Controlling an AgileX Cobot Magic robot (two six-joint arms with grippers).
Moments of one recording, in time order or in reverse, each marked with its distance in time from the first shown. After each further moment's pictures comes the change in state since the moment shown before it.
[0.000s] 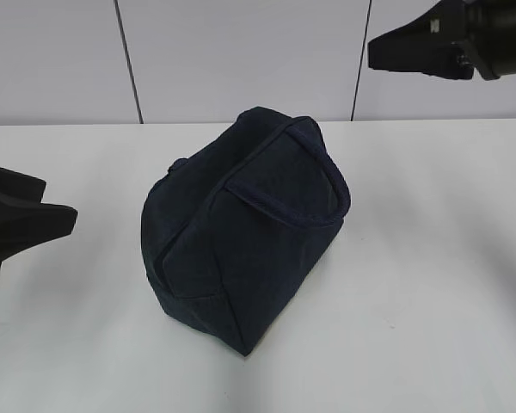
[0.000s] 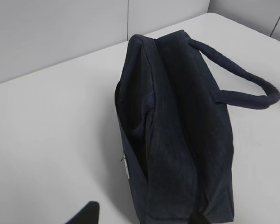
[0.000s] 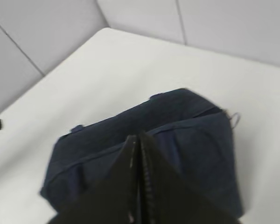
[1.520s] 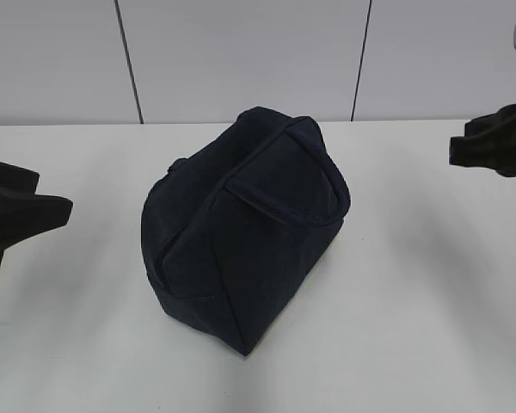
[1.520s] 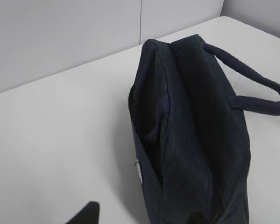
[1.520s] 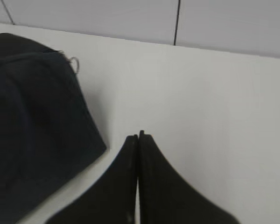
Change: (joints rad) left arm 0.000 0.000 0.000 0.000 -0.046 -0.001; right arm 0.252 -0.225 0.392 0.604 0.908 -0.619
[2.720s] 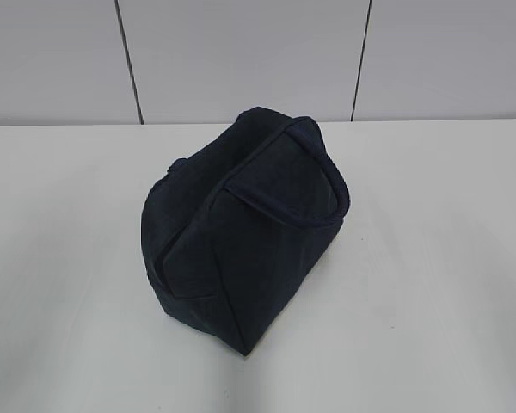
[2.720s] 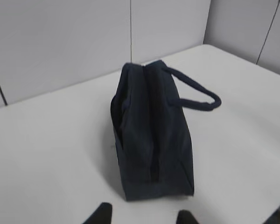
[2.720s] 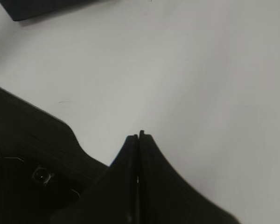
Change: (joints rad) left arm 0.000 -0.602 -0.006 0.512 0.363 -0.680; right arm 0.178 -0.899 0.103 1.114 1.000 -1.300
